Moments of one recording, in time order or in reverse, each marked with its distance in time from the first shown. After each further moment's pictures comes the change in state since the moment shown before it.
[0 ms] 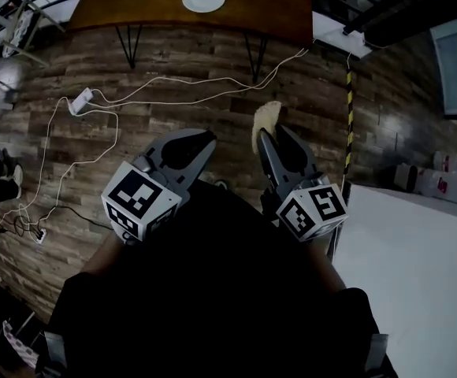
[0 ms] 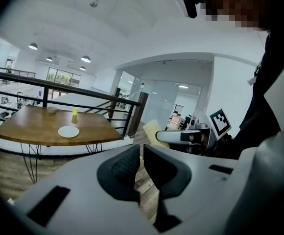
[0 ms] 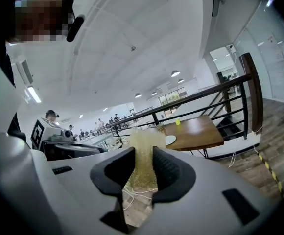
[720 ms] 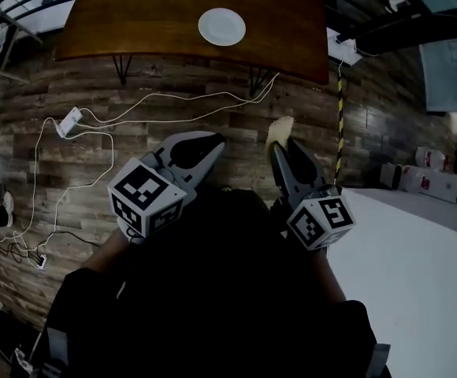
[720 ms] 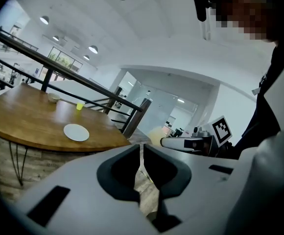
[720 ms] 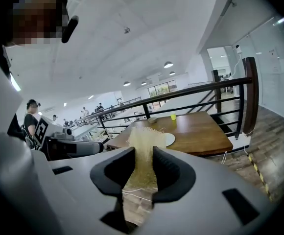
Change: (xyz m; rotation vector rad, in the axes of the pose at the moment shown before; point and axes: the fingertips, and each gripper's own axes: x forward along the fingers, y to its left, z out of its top) left arm 0.000 0.223 0.051 -0.177 -0.048 -0.164; right arm 0.196 0.010 0.041 -0.012 0.118 -0.187
